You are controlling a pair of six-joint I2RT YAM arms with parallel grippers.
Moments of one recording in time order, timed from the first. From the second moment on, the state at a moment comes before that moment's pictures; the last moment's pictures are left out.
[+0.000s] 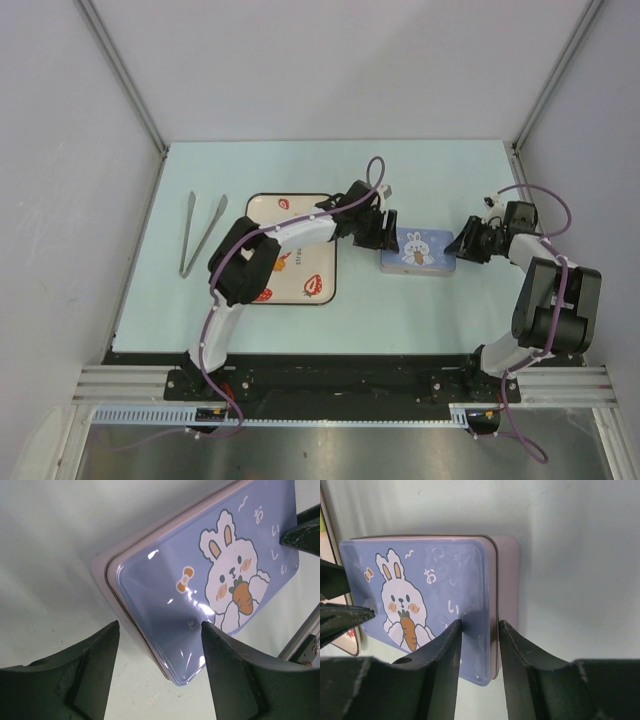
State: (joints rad) left arm -0.77 2.20 1.66 -0.27 0.32 -0.52; right arm -0.27 1.55 0.84 -0.29 -0.58 0.13
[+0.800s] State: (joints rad) left arm -0.69 2.17 1.58 -0.19 0.35 -0.52; right arm -0.18 1.62 0.89 -0.24 -0.59 0.18
